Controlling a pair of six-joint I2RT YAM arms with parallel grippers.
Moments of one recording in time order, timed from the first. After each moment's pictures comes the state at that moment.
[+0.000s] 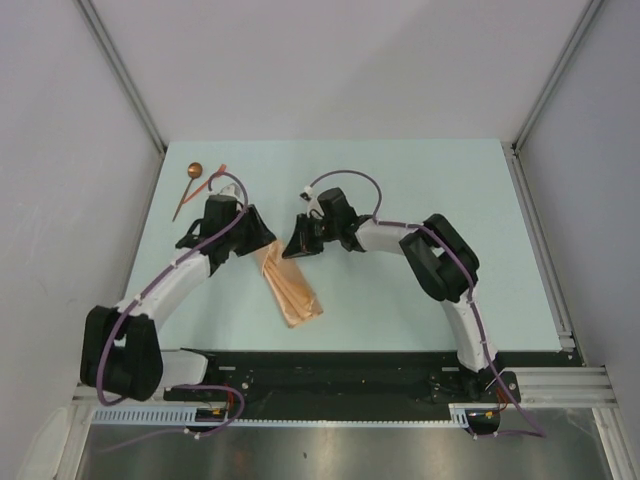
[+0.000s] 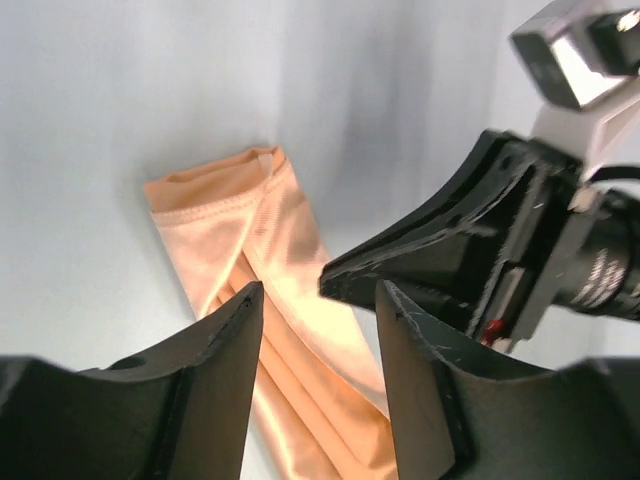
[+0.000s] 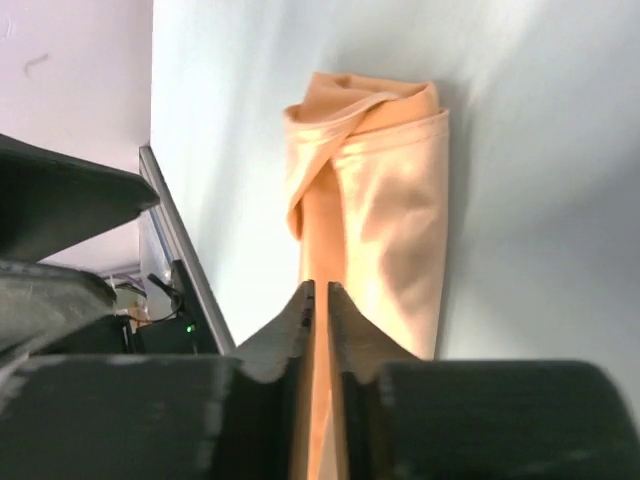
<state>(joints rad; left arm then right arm) -0.25 1.34 0.83 -0.26 0.11 -0.60 0.72 2.24 1.46 0.18 -0.64 0.78</state>
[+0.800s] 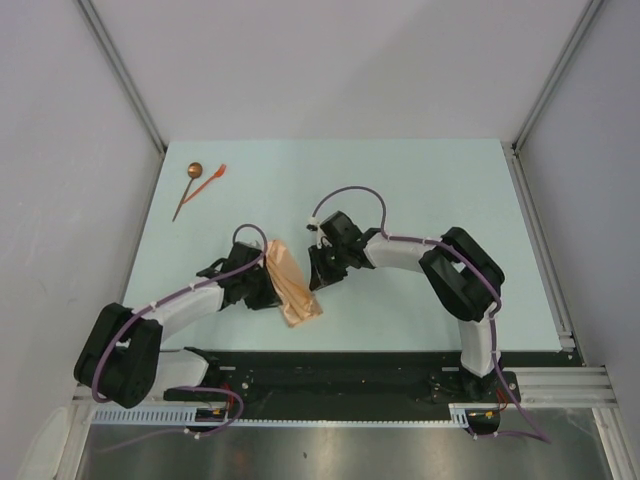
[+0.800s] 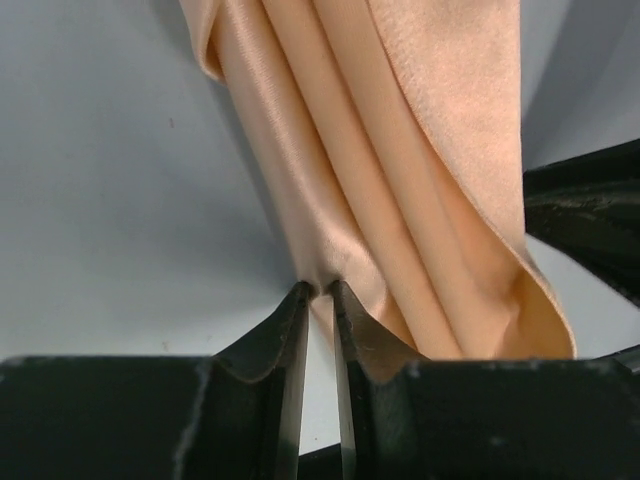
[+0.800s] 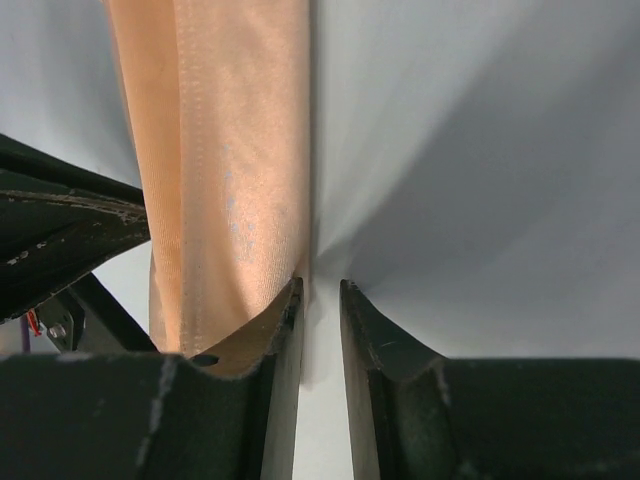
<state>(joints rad) -0.43 1.25 0.51 -0.32 0.14 -0.73 0.79 1.98 1.24 -0.22 -0.39 0.45</state>
